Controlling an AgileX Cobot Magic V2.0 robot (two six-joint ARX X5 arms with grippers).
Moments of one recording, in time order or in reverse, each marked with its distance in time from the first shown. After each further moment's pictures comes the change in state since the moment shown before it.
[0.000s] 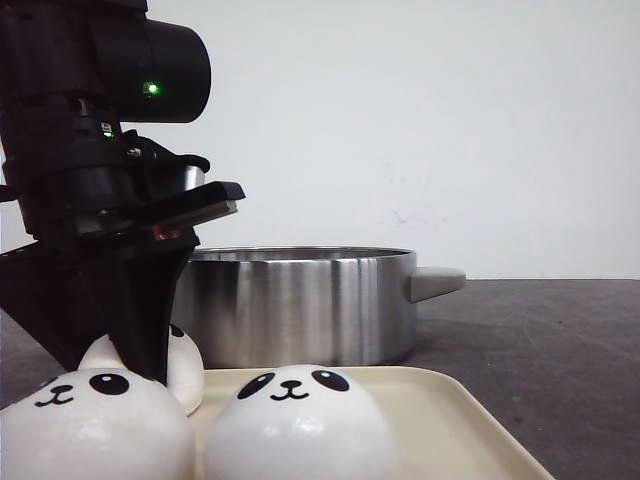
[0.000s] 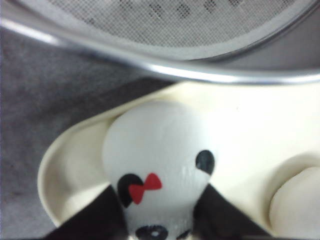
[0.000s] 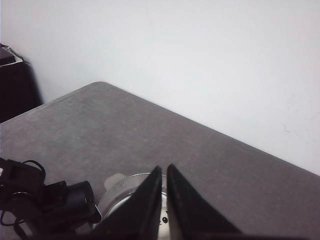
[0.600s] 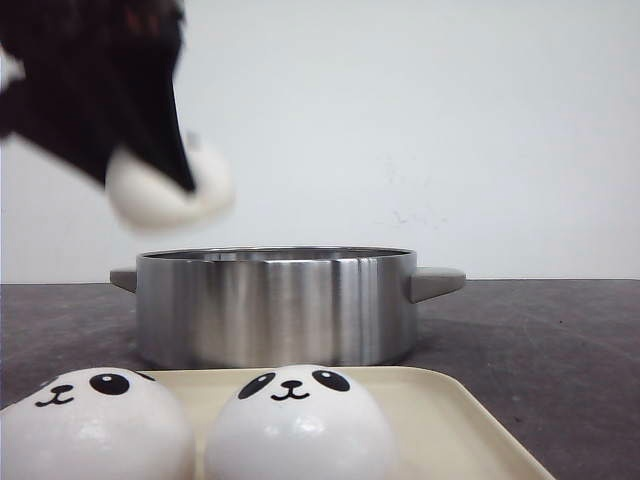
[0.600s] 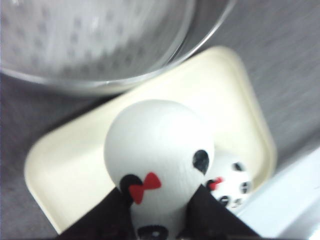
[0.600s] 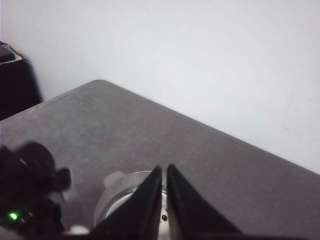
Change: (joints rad) left arm -0.041 -0.359 0.066 -0.061 0.052 0.011; right arm 0.000 0.000 0.000 -0.008 0.000 0.000
